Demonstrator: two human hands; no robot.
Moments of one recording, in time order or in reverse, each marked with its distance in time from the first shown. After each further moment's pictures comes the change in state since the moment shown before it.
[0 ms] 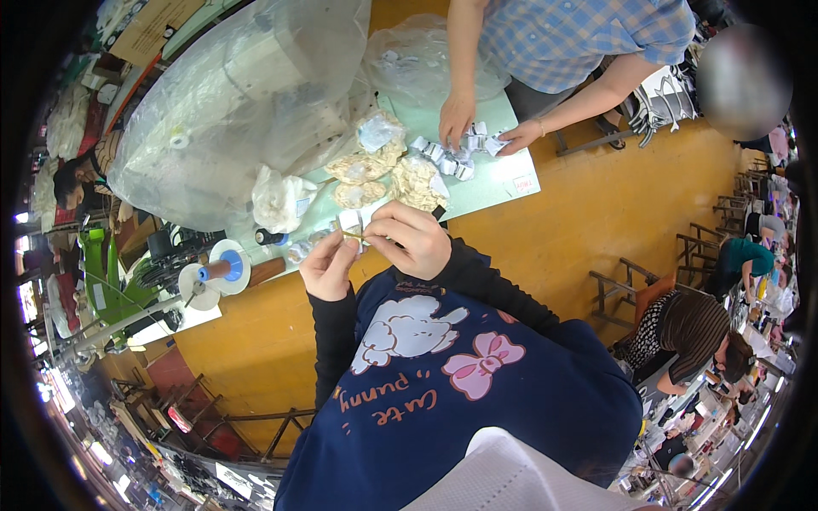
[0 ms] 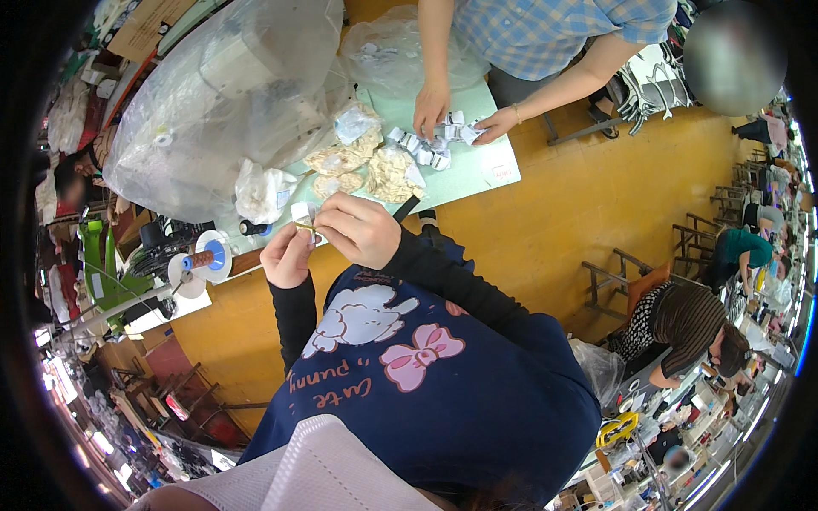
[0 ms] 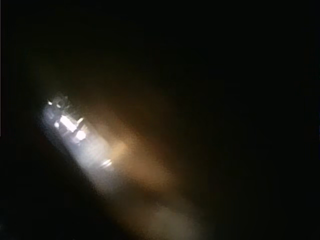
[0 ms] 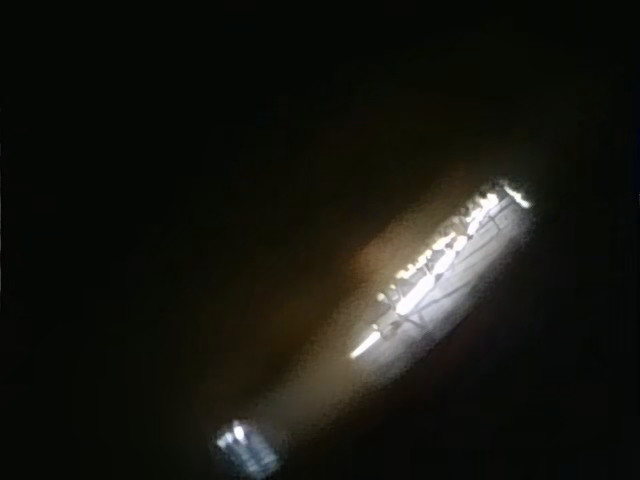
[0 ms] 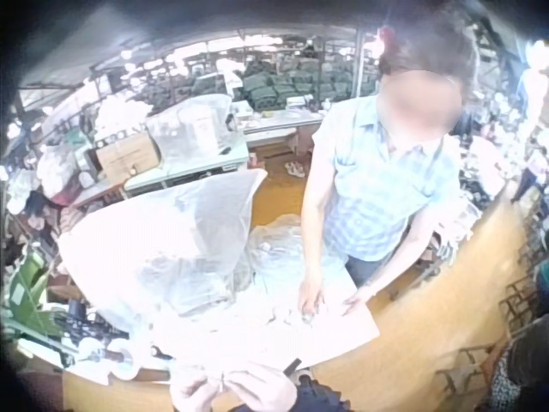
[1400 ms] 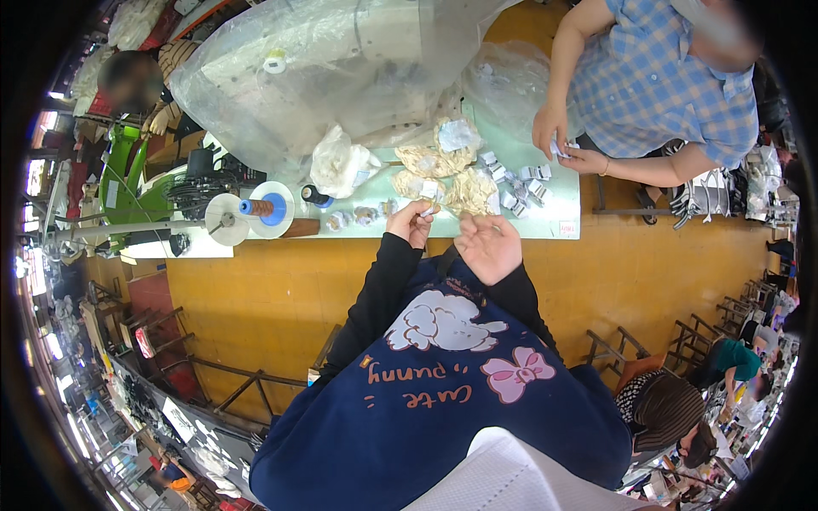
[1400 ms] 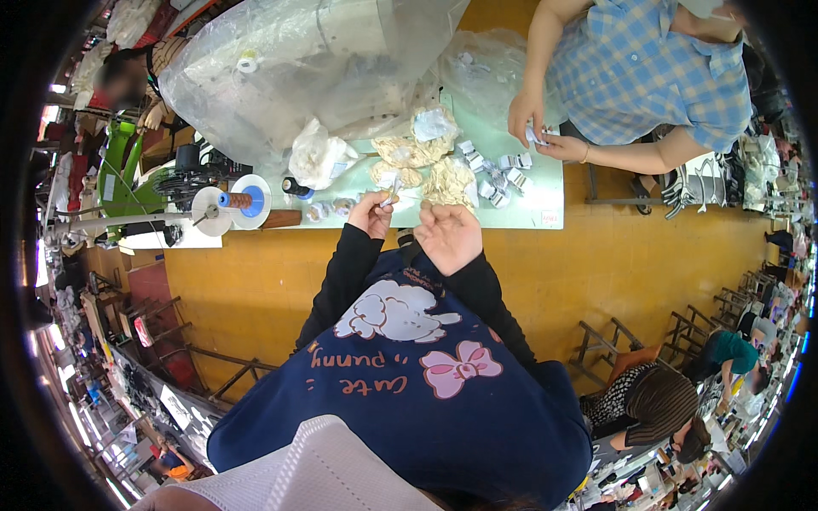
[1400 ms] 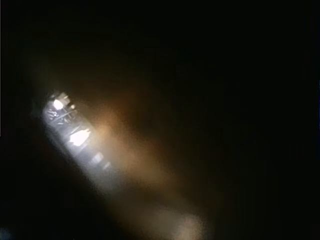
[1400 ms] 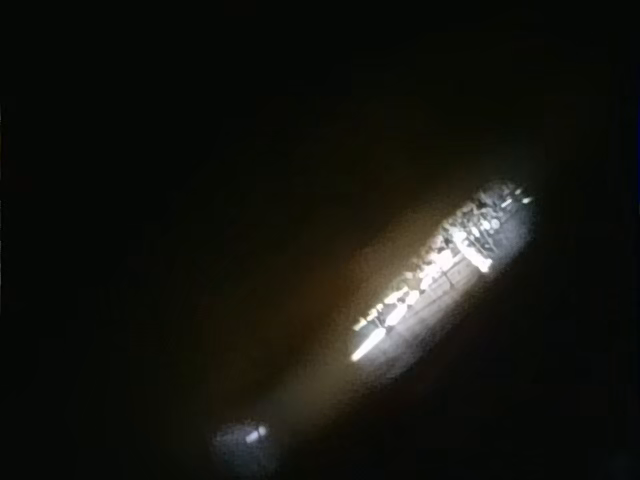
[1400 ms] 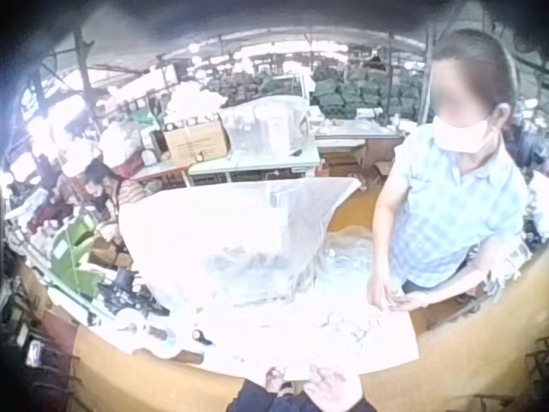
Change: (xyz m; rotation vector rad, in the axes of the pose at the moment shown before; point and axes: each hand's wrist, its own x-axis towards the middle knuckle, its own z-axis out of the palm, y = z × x) left_hand 0.049 -0.057 -0.023 -0.631 0.242 -0.481; right_hand -0.051 0.040 0.016 1.974 0.360 1.005
